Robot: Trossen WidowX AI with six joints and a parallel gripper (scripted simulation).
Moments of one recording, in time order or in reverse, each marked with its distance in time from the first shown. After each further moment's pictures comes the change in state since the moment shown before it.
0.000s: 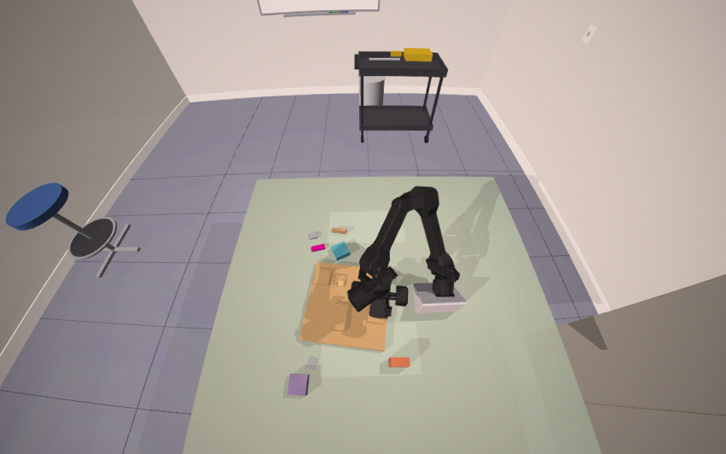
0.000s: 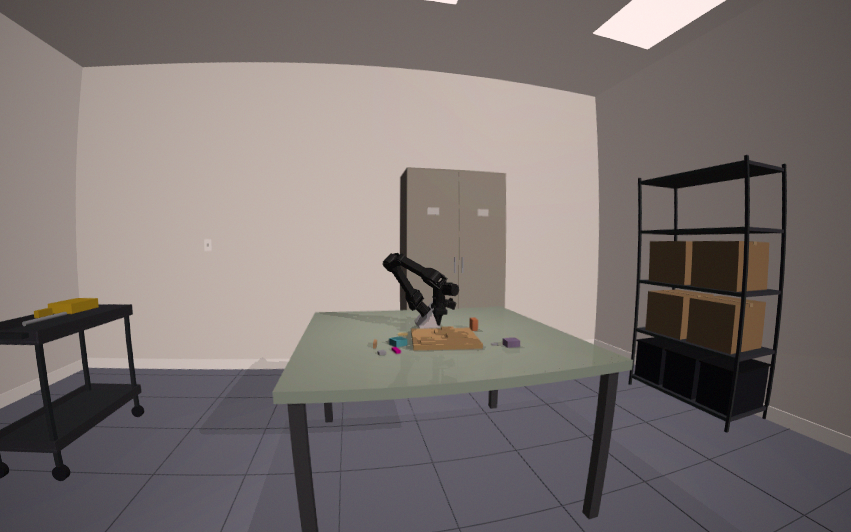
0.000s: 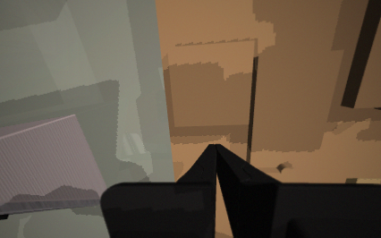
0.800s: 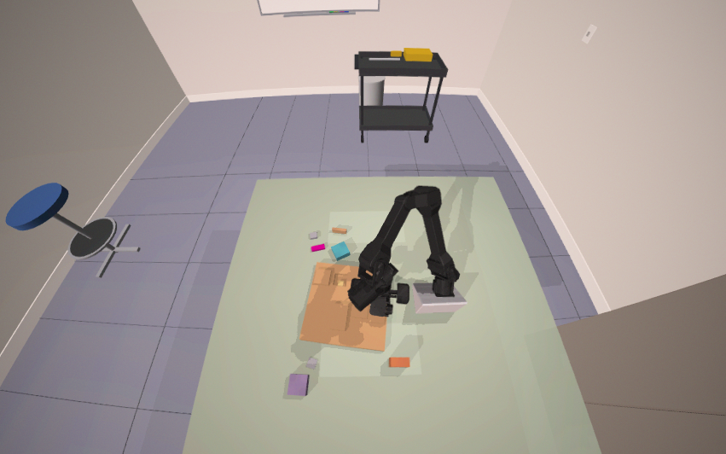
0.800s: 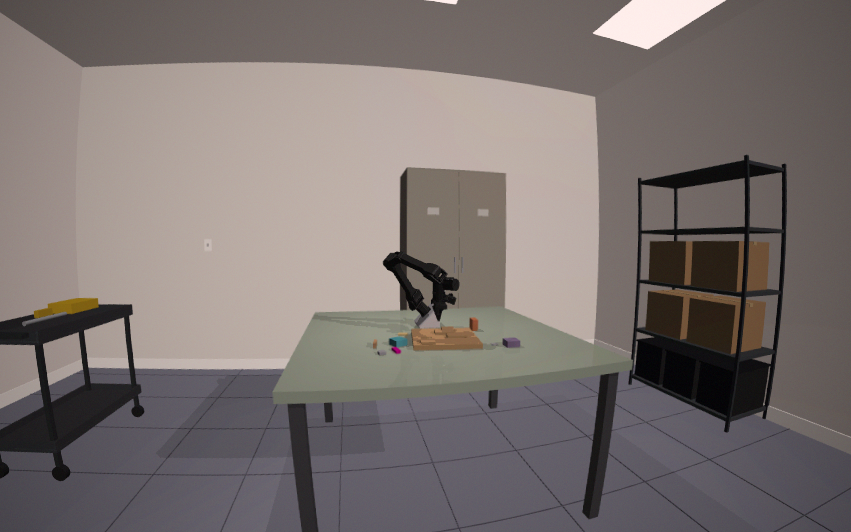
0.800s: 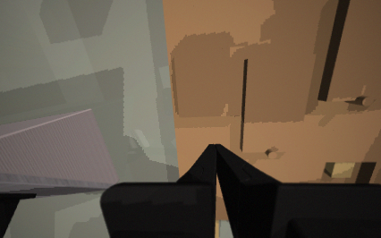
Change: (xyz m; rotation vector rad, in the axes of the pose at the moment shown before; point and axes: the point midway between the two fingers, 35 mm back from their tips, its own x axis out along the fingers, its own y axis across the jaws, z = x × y) arm -0.024 0.000 0.000 0.000 0.000 0.001
